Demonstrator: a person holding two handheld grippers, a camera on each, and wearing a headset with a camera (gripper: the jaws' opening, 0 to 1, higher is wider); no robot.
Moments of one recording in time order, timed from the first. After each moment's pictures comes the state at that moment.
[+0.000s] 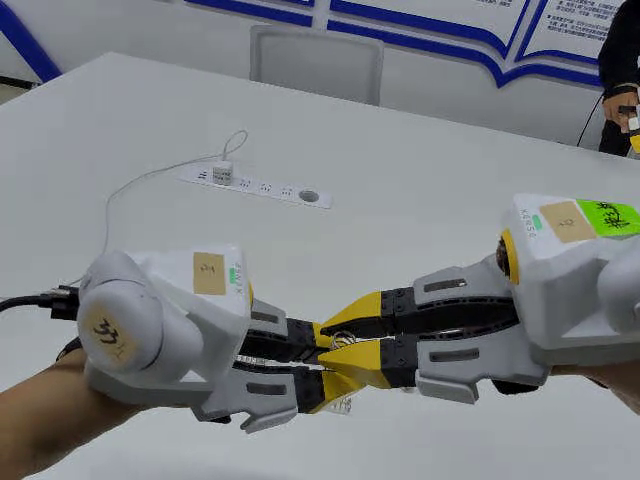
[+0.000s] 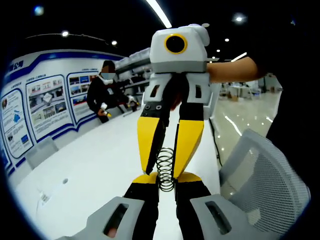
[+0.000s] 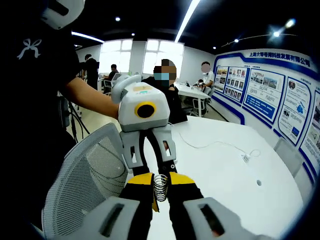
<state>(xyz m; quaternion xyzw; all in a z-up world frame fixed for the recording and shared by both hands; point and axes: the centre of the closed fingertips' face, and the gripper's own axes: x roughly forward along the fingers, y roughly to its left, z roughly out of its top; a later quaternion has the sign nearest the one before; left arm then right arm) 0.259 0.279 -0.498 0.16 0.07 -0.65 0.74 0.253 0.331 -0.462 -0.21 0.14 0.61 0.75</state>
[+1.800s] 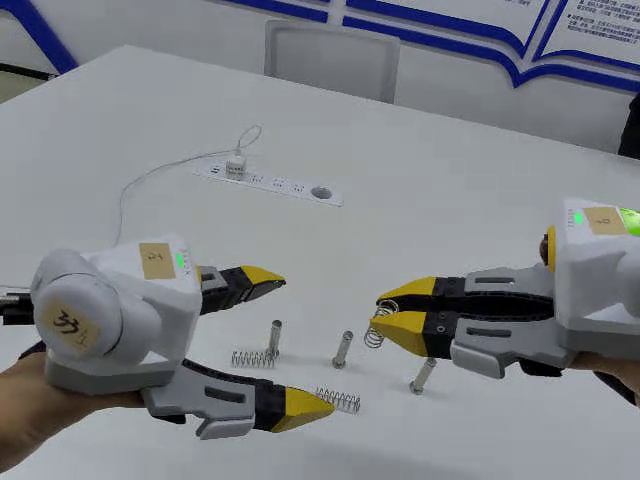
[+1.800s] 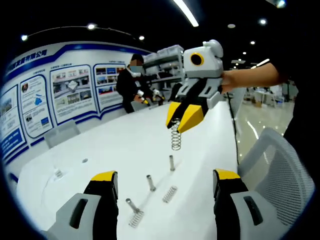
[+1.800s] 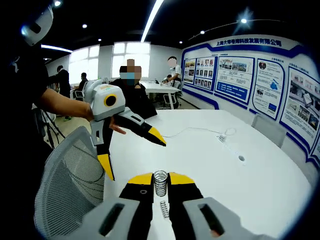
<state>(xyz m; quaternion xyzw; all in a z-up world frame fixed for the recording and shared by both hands) 0.298 0.330 -0.511 0.13 0.10 -0.55 0.82 0.306 0.277 -0.478 -0.15 0.17 0.50 0.84</state>
